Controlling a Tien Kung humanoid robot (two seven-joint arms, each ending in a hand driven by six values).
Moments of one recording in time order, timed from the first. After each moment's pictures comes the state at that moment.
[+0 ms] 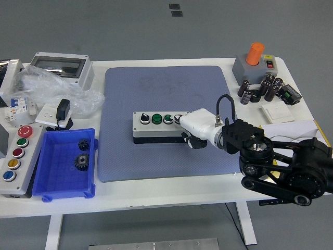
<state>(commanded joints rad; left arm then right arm) 0.00 0.29 -0.23 -0.20 0.22 0.09 0.01 0.86 -0.45 0.20 1.50 -1.80 0.05 -0.49</state>
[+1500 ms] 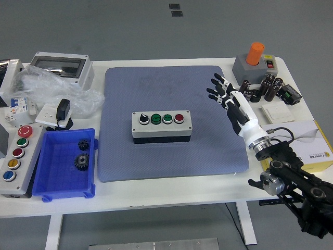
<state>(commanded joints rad) 0.00 0.27 -0.25 -0.20 0.25 0.10 0.04 0.31 -0.35 0.82 1.23 -0.67 -0.16 0.50</state>
